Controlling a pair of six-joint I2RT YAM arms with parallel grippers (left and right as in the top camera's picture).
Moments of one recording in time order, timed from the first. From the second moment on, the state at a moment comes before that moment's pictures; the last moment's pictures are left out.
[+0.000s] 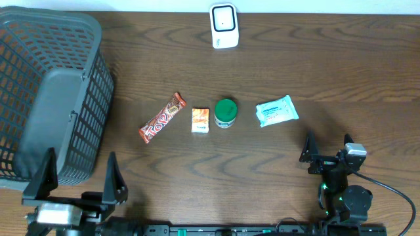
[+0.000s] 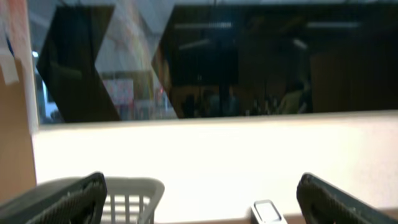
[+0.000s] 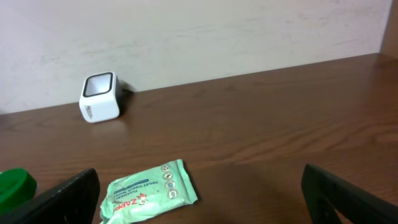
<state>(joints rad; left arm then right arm) -0.14 0.04 0.74 -0.33 -0.03 0.03 -0.07 0.02 0.01 -0.07 -0.05 0.18</state>
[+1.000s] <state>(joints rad) -0.14 0.04 0.46 -0.42 -0.12 0.07 -0.07 0.02 0.01 -0.07 -0.05 0.18</state>
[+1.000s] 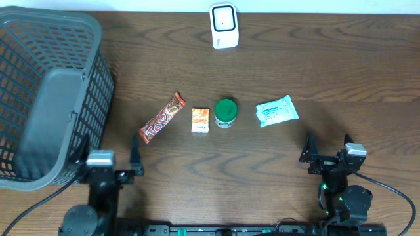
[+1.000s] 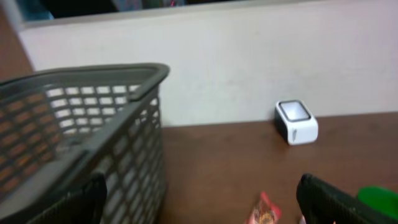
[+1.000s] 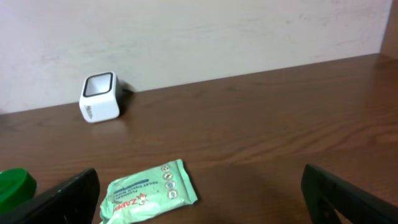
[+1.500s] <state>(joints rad) -0.13 0.04 0.02 -0.03 -0.05 0.07 -0.07 0.02 0.01 -0.07 -0.05 0.18</state>
